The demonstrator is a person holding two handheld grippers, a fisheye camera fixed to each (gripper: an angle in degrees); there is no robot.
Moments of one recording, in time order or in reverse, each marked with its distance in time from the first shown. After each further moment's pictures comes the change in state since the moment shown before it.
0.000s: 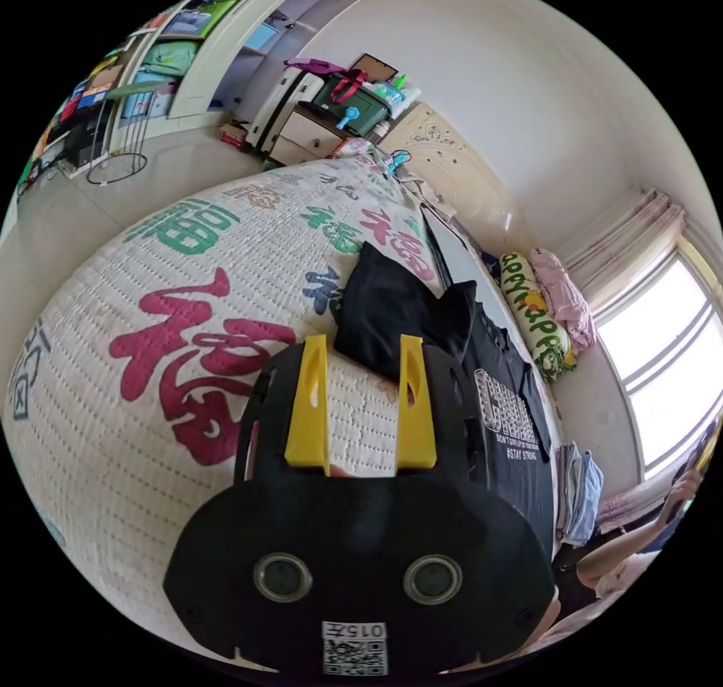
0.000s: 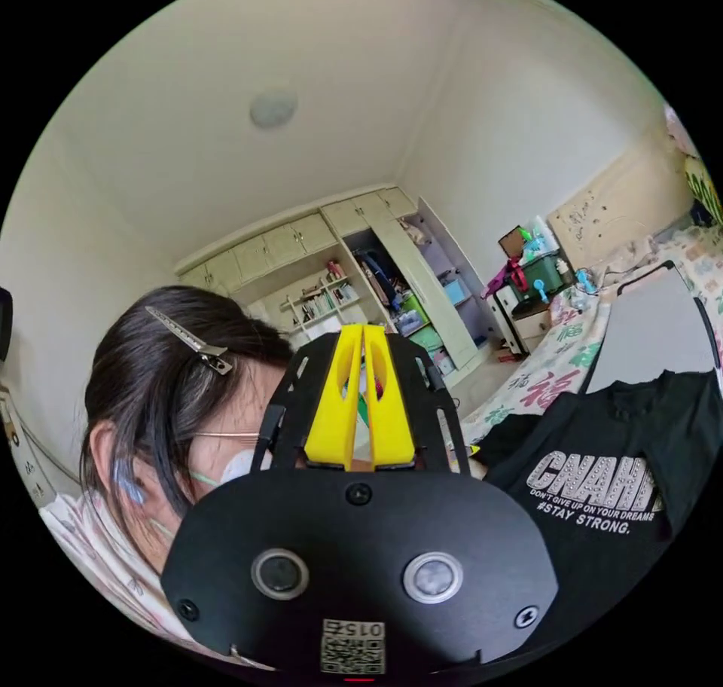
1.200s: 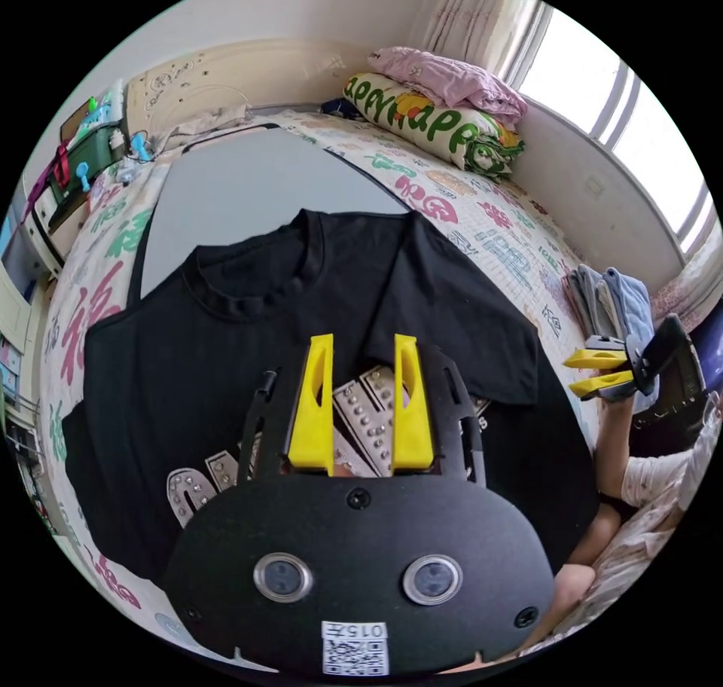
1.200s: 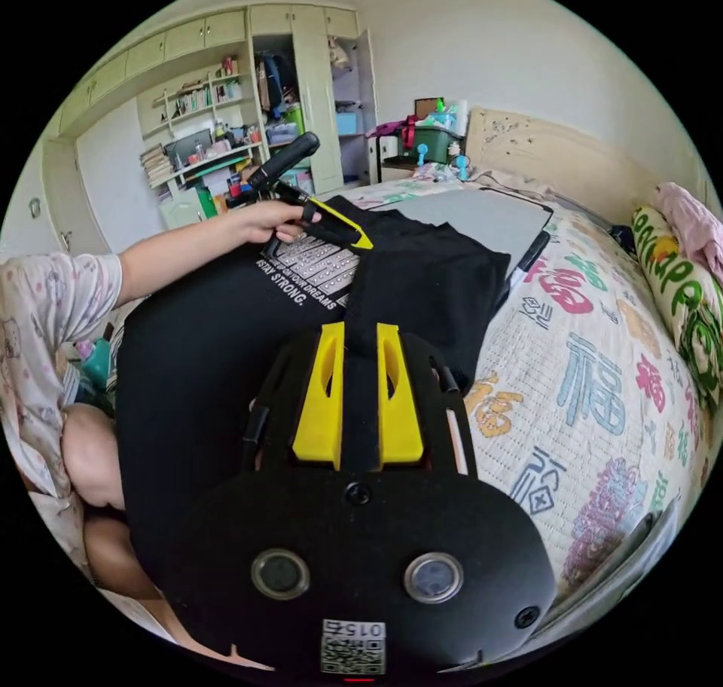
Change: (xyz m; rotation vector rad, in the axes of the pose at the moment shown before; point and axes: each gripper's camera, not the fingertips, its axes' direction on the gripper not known) left arm 0.019 0.267 0.365 -0.437 -0.017 0.747; right arm 0.248 -0.095 0.049 -0.717 0.606 -0.244
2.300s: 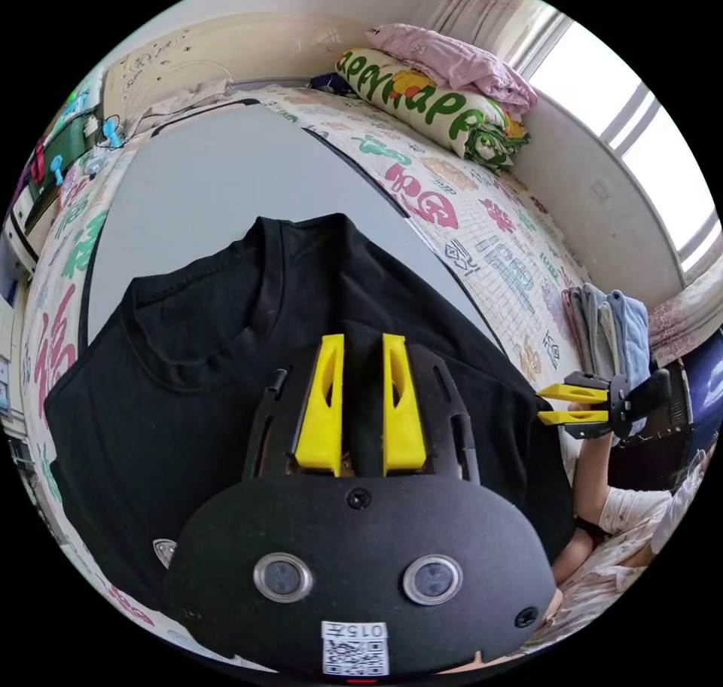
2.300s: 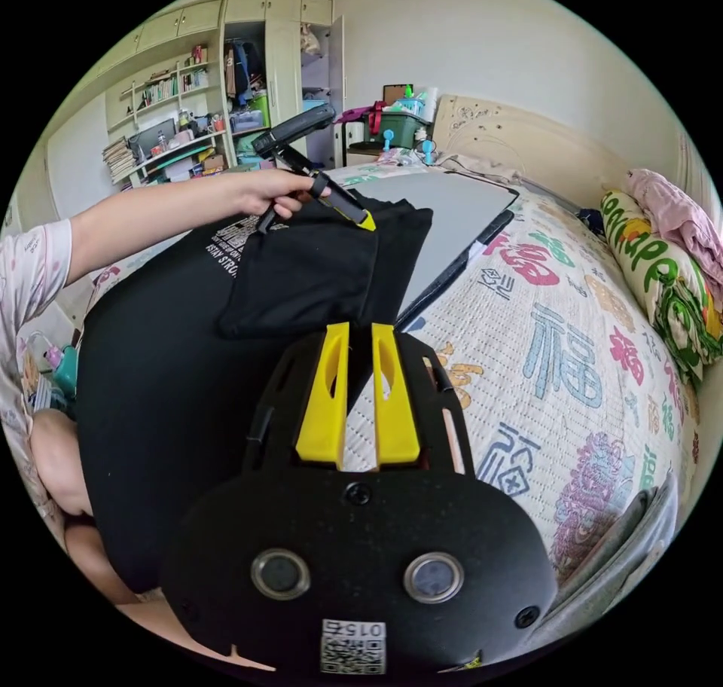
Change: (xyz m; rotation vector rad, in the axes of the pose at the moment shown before) left arm -0.188 0.133 0.125 -0.085 0.021 -0.023; right arm -0.028 -0.107 -0.029 -0.063 0.129 0.038
